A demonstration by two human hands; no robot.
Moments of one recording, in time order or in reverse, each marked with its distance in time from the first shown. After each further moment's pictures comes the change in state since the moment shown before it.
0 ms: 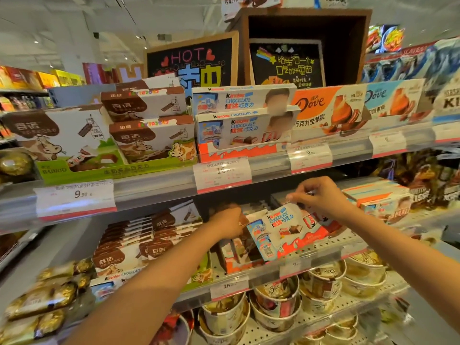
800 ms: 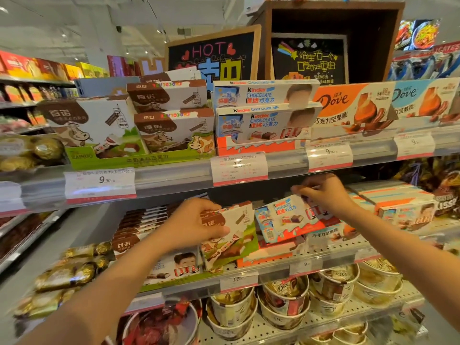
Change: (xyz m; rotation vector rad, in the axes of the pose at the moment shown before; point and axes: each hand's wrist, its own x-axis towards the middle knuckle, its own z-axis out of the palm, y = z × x) left_hand -0.112 -0.037 -0.057 -0.279 0.185 0.080; right_hand 0.026 0.011 0.022 0.060 0.036 0.119
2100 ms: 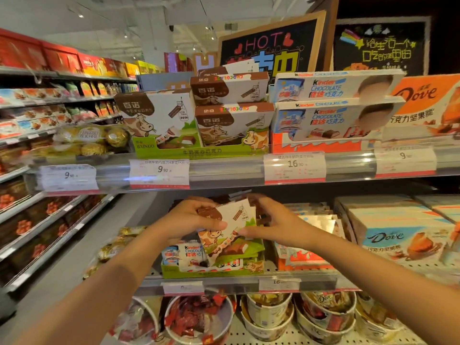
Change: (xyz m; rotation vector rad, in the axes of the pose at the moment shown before) left_hand -0.025 -0.073 -0.039 -0.515 0.090 -0.349; right_hand -0.043 -0.106 0.124 0.213 -0.650 -0.251
